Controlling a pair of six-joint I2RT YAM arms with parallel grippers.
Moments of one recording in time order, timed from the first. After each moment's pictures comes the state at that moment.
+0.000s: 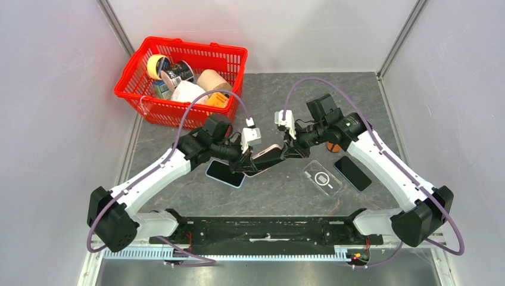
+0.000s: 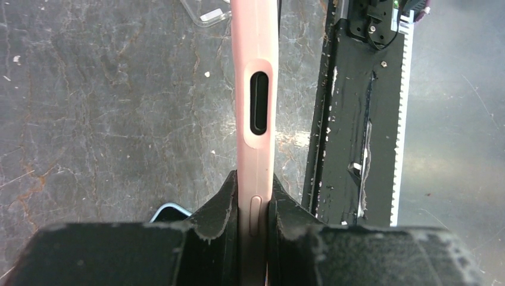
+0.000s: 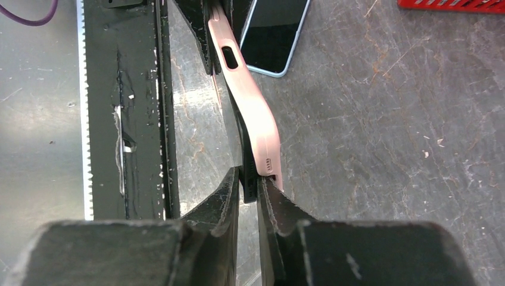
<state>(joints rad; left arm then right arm) -0.66 1.23 1.00 -0.53 0.71 0.30 0.57 1.31 1.31 -0.91 -0.75 -0.63</state>
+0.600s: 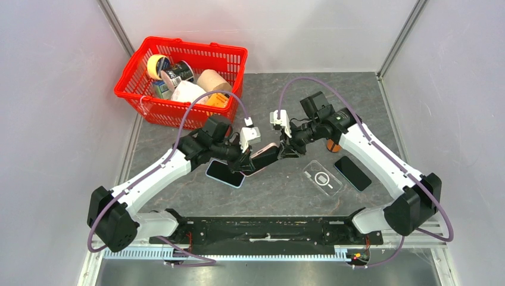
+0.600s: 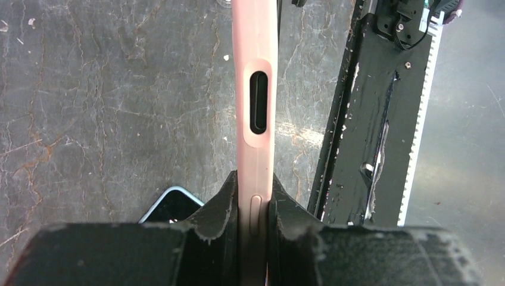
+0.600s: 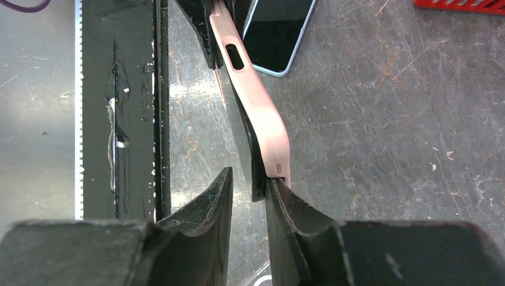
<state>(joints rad) -0.66 1.23 0.99 -0.52 0.62 0.27 0.56 1.39 1.32 -0.91 -0.78 -0.70</state>
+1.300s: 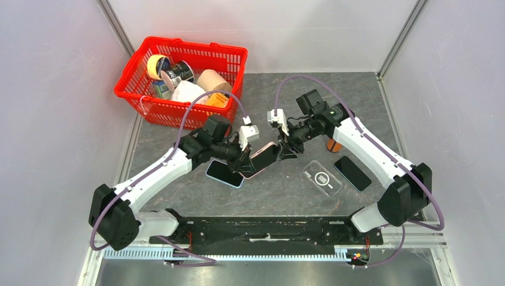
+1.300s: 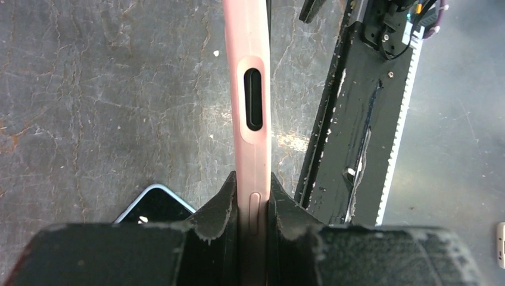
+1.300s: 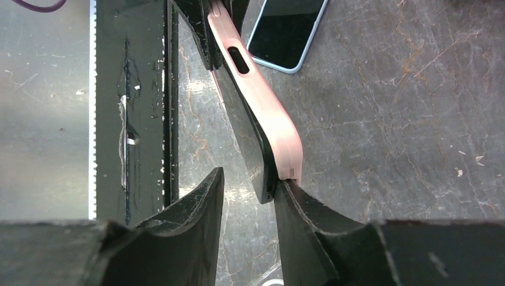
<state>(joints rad) -0.64 1.25 0.97 -0.51 0.65 0.18 0.55 1.49 1.37 -0.96 -0.83 -0.74</state>
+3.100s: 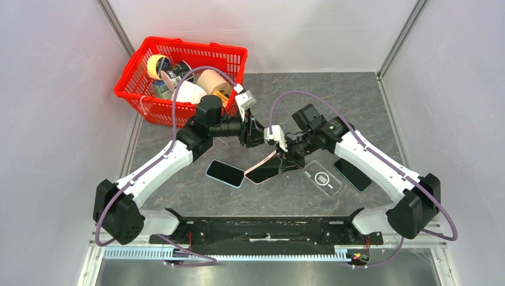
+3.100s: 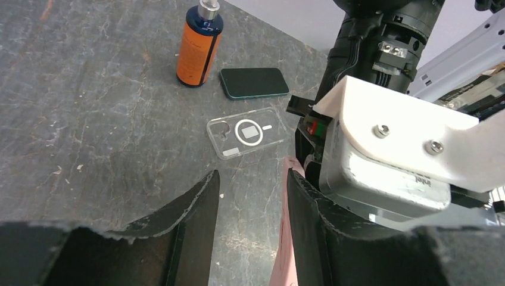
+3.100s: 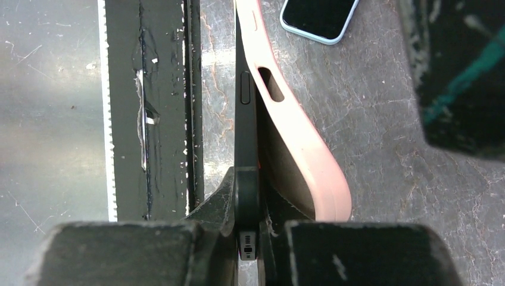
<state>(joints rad) -0.60 1.30 1.06 -0.02 0.77 -0.15 0.65 1.38 1.25 -0.96 -0.72 -0.66</state>
